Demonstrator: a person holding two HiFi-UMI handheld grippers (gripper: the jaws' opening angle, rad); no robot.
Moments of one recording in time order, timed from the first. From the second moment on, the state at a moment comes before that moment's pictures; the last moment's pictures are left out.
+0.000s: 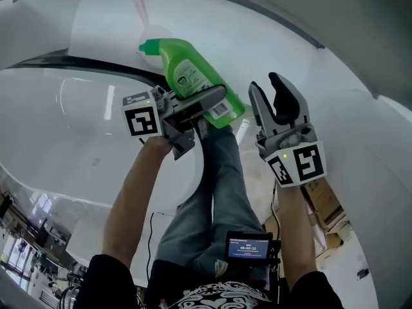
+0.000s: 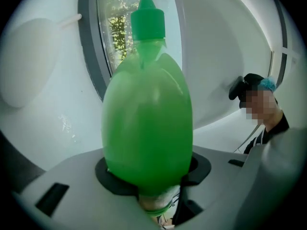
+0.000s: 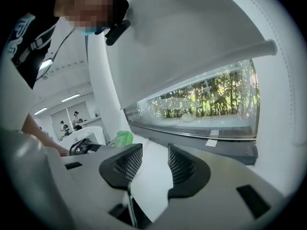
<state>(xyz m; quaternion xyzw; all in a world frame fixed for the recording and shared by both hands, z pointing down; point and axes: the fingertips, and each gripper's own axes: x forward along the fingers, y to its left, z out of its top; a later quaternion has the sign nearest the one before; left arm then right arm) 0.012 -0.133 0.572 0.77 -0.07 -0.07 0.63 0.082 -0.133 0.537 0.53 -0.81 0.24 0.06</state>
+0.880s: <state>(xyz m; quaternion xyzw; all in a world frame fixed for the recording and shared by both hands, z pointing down) -0.024 -0.102 0.453 0.79 -0.13 -0.10 0.60 0.083 -0.075 0.445 0.59 -0.78 0.17 0.14</state>
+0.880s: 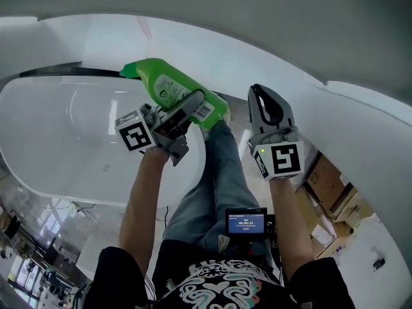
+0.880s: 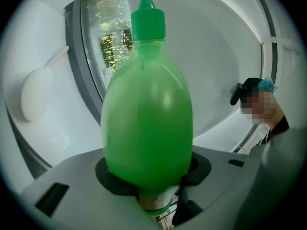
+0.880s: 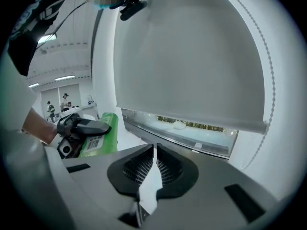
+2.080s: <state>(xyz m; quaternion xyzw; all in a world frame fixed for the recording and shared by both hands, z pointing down) -0.018 -0.068 0.308 0.79 -0.12 -0.10 0.60 0.100 -0.051 0.309 0.59 -0.78 0.14 0.16</state>
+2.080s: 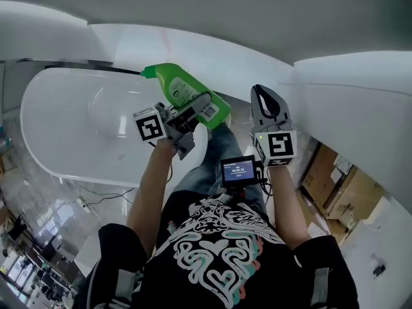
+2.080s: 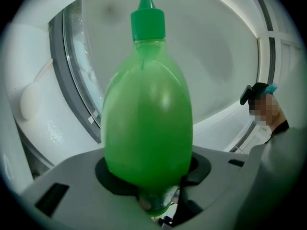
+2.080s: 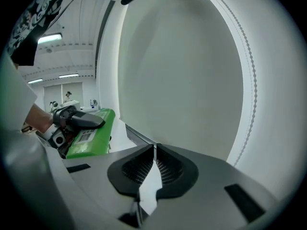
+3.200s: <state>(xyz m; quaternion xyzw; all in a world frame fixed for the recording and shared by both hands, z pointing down) -0.022 -0.074 0.176 0.76 -0.13 -0.19 0.61 0.102 -0.064 0.195 0.61 -0.77 0.10 0.13</state>
